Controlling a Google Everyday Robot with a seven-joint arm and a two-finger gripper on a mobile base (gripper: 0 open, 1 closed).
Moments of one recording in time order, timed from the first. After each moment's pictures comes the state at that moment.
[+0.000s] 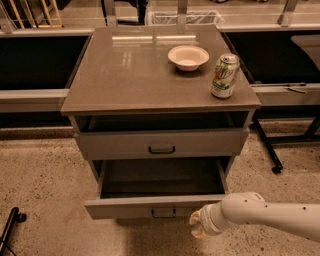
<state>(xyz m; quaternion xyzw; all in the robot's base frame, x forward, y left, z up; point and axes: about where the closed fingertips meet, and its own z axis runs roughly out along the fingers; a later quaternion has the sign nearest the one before) 0.426 -0.137 0.397 -0.75 0.62 0.09 0.21</state>
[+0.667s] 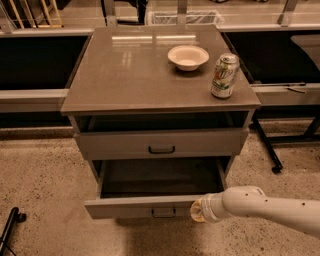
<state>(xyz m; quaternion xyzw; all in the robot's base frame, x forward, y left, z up) 0.480 -0.140 0.404 -0.74 0.62 0.05 0.25</state>
